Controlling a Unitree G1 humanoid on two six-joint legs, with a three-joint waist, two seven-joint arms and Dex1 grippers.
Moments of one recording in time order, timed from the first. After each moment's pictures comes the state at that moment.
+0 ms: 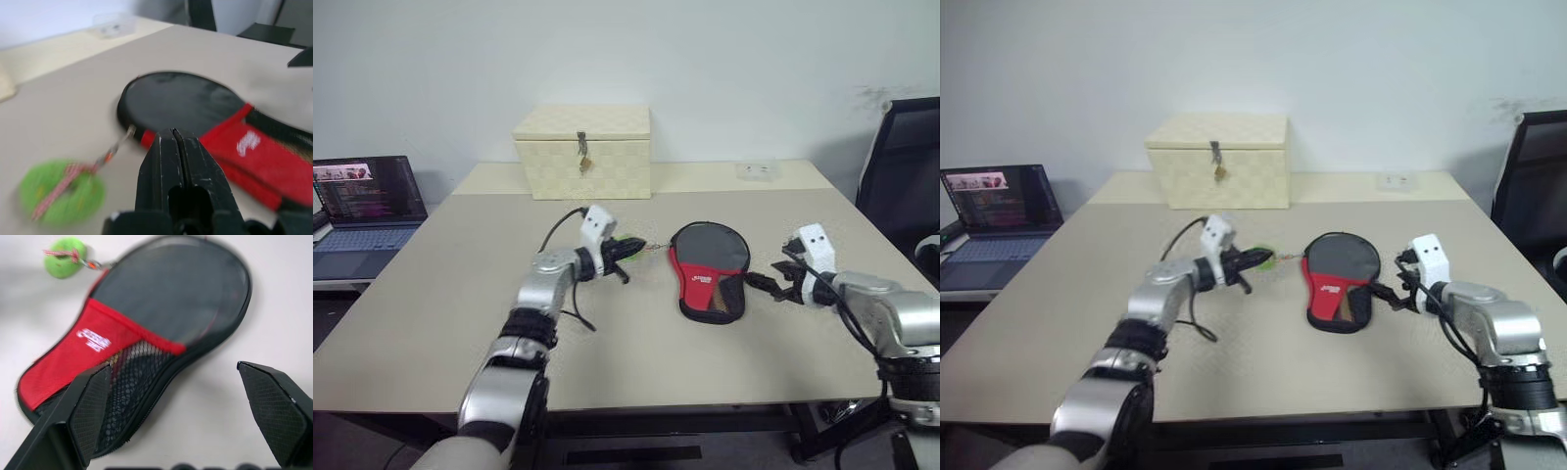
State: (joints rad) left arm -0.91 0.34 0.05 0.67 -0.18 0.19 -0.90; right arm -0.63 -0.59 -0.11 0.05 0.39 0.98 0.51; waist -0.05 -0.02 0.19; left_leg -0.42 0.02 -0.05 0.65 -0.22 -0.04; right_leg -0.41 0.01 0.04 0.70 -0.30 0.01
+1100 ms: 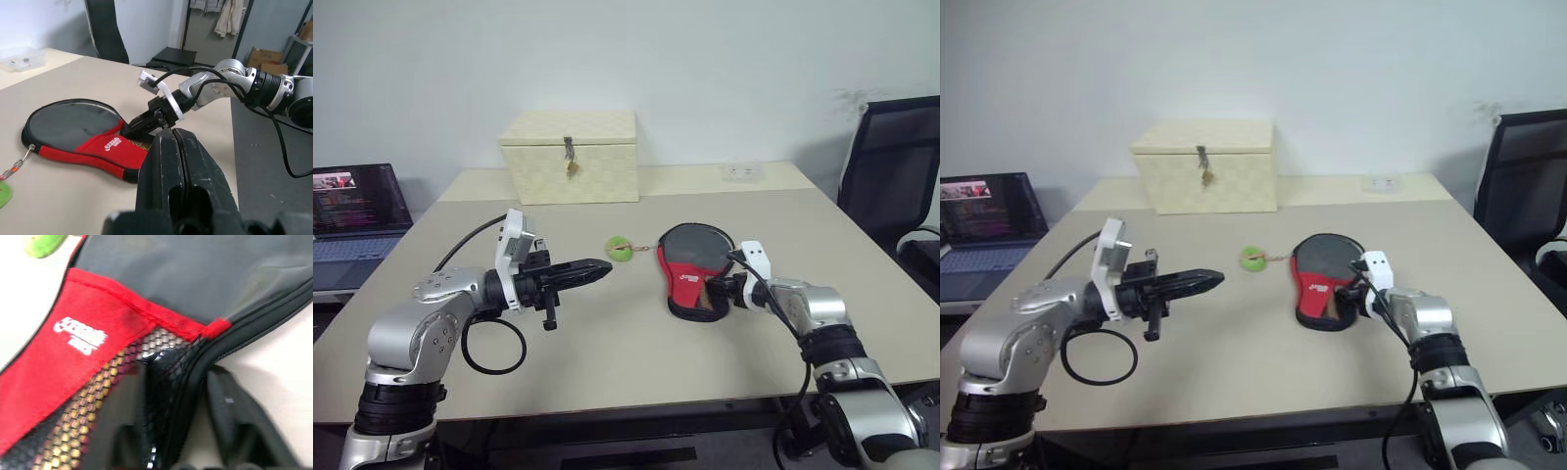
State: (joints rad) left arm -0.51 0.70 0.19 -0.20 -0.71 0.70 -1.10; right arm -0.86 -0.32 -0.02 0.60 0.24 0.77 0.53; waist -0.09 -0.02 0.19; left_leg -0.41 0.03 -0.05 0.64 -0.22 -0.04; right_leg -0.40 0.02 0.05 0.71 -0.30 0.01
